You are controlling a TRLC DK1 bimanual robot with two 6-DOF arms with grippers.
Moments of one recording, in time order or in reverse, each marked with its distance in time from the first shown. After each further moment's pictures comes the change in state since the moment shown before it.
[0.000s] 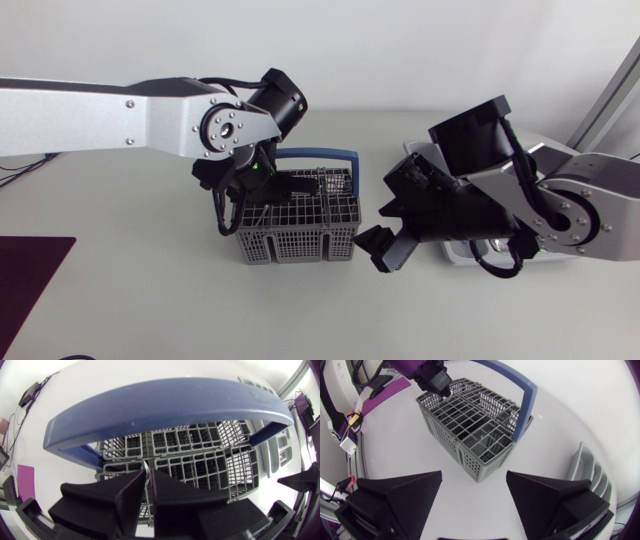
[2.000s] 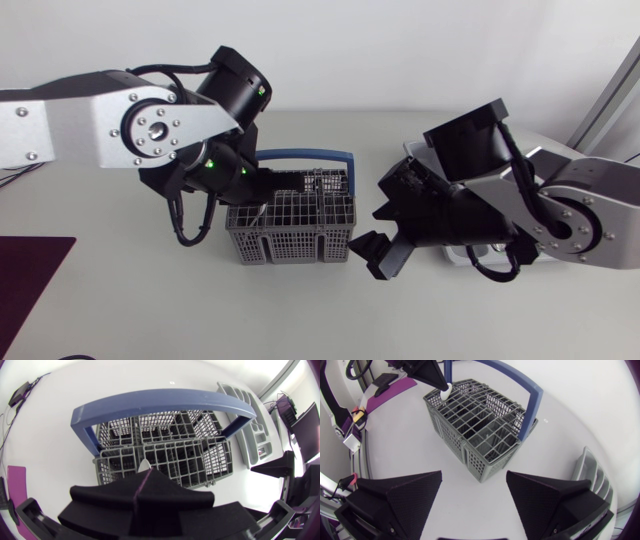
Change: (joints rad) left arm 0.020 -0.199 -0.127 0.051 0.126 0.033; right arm 0.037 -0.010 -0.008 0.008 -0.005 0.000
